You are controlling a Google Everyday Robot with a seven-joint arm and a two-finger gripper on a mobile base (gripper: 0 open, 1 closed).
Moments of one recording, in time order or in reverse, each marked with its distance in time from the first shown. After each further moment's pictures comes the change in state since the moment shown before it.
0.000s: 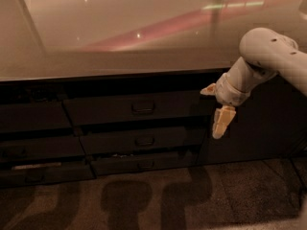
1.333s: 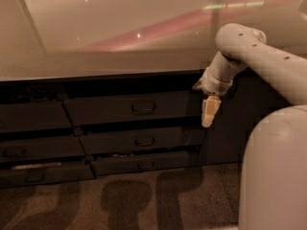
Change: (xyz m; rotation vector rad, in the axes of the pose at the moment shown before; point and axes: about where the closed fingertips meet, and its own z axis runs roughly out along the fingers) arm 0.004 -0.058 0.034 -0.060 0.076 0.035
